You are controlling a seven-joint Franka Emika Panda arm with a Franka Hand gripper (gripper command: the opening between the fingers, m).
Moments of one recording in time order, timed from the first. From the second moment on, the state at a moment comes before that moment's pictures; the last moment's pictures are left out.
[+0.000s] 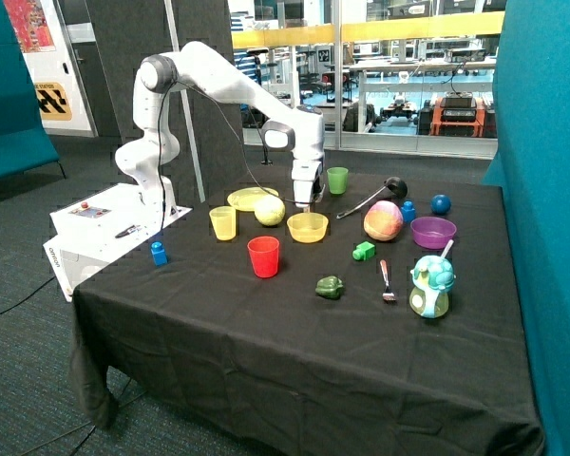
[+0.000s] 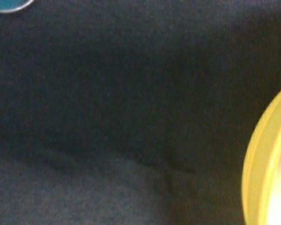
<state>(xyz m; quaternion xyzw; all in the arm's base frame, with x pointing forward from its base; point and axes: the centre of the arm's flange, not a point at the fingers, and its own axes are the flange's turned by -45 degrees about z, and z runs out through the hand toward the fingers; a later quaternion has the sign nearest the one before) 0.628 -0.012 0.332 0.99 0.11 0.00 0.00</state>
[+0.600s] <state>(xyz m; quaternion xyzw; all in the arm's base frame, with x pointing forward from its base) 0.628 -0.015 0.313 0.99 0.11 0.00 0.00</state>
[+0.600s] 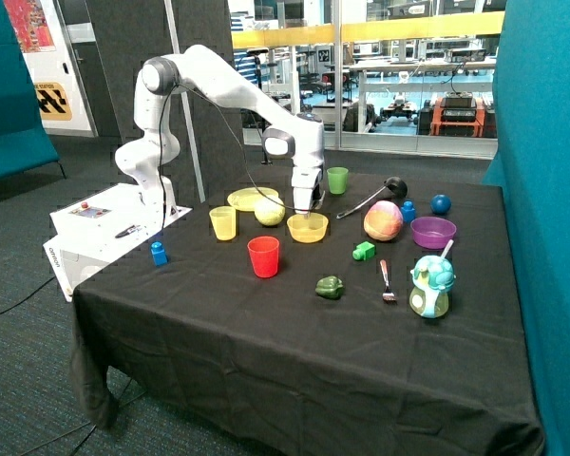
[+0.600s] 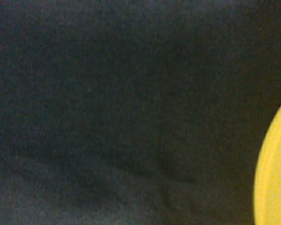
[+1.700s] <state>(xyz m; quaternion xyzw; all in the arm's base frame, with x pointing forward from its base) 0.617 -0.020 0.303 0.99 0.10 0.00 0.00</state>
